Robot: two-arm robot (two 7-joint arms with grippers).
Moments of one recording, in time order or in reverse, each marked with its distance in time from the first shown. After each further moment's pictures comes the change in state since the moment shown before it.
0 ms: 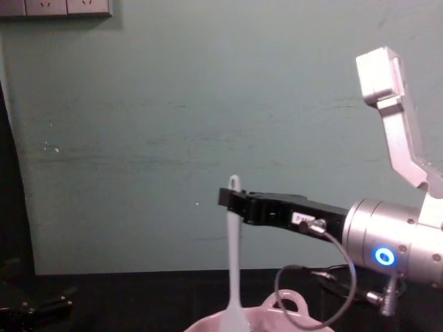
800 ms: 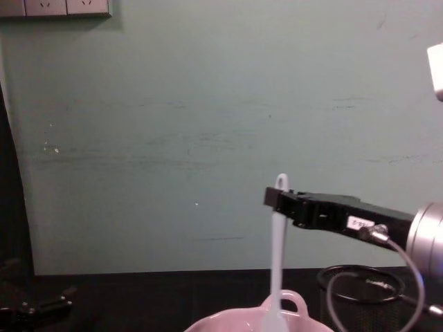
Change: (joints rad) left arm 0.000 0.000 0.000 0.000 0.000 0.000 0.000; right arm -0.135 0.084 0.082 -0.168 0.001 0.014 -0.035
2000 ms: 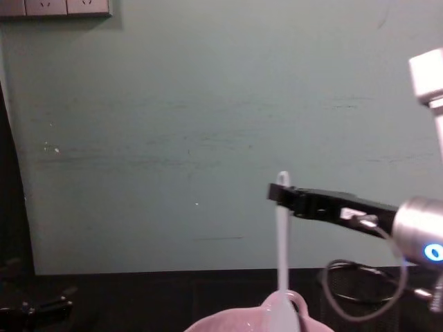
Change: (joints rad) left arm 0.000 0.000 0.000 0.000 0.000 0.000 0.000; right arm 0.100 -0.044 -0.006 0.149 0.021 -0.011 0.011
